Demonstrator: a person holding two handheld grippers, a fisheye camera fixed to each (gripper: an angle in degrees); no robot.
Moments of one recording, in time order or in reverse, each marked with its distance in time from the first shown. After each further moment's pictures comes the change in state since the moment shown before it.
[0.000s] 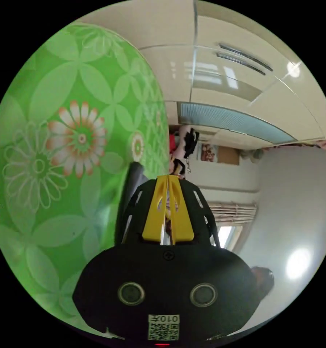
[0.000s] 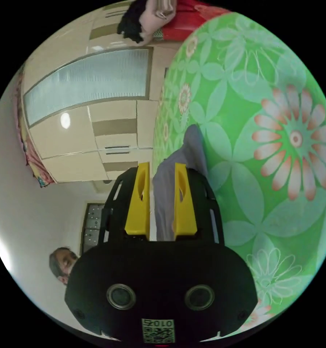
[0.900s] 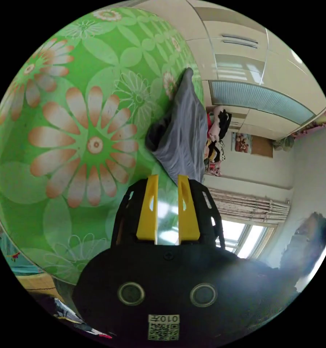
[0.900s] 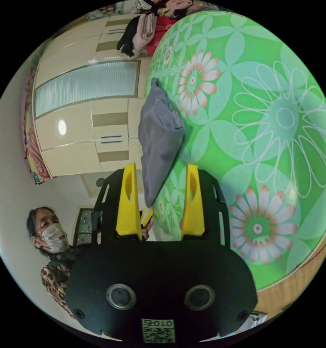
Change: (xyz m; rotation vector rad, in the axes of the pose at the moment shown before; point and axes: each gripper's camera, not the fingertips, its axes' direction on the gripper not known) left arm -0.014 0.392 -0.006 0.055 -0.270 -0.134; right arm 0.046 0.351 -0.078 0.136 0.072 0.084
